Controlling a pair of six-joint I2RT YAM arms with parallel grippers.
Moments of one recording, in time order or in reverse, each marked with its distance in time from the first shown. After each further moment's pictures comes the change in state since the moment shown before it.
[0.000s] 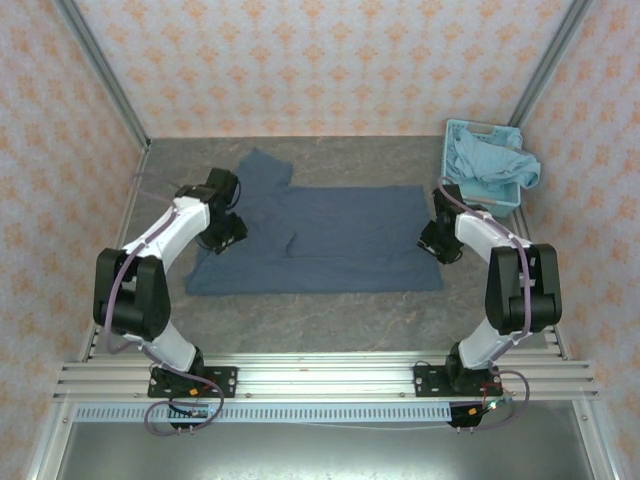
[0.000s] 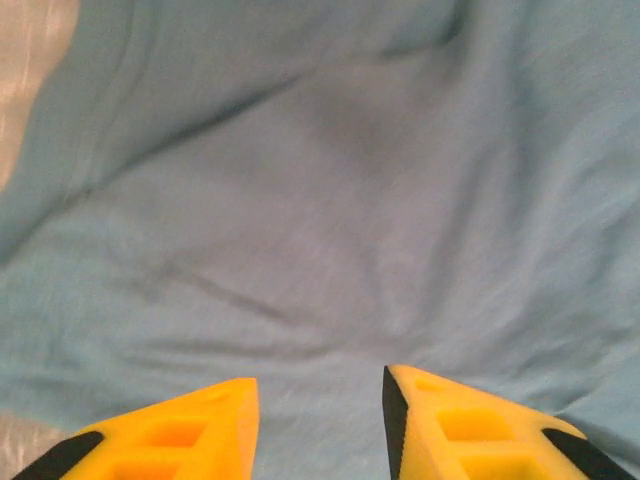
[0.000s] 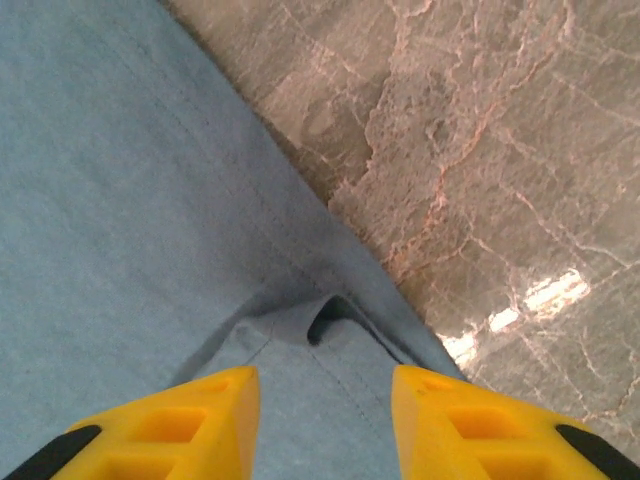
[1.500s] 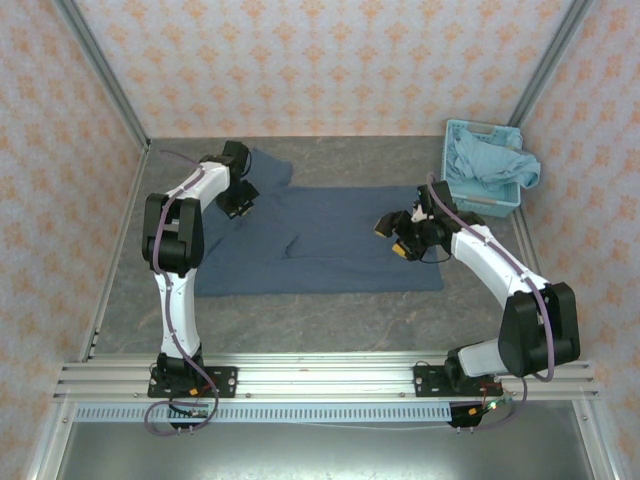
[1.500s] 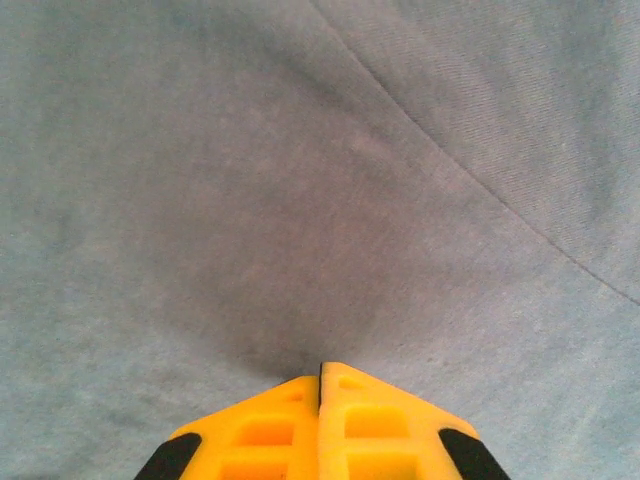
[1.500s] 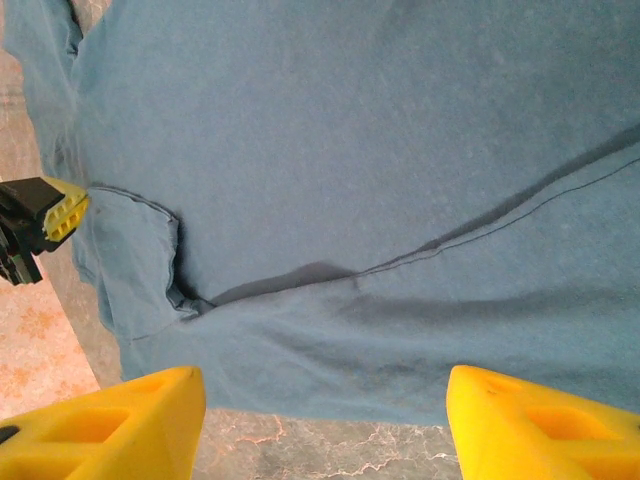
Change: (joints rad) left arm 0.061 0.578 0.548 0.085 0.006 -0.066; right arm 0.184 -0.248 -0.040 0.099 -0.424 0.158
